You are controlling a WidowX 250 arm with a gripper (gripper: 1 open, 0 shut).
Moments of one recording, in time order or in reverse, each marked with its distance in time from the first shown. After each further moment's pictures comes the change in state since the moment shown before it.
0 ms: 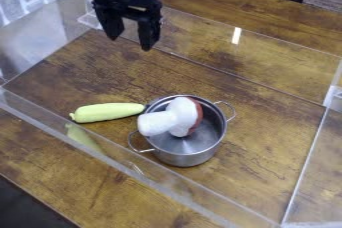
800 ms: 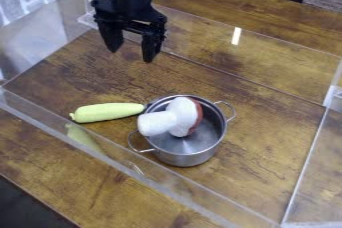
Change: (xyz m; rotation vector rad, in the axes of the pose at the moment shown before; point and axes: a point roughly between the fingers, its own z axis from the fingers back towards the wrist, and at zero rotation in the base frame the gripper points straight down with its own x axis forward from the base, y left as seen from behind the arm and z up) arm -0.002 -0.001 -0.012 0.045 0.053 0.092
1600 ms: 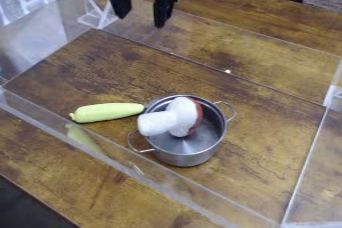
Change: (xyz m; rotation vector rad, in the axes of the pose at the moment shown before) arm 0.024 -0.006 0.041 0.012 -0.017 0.030
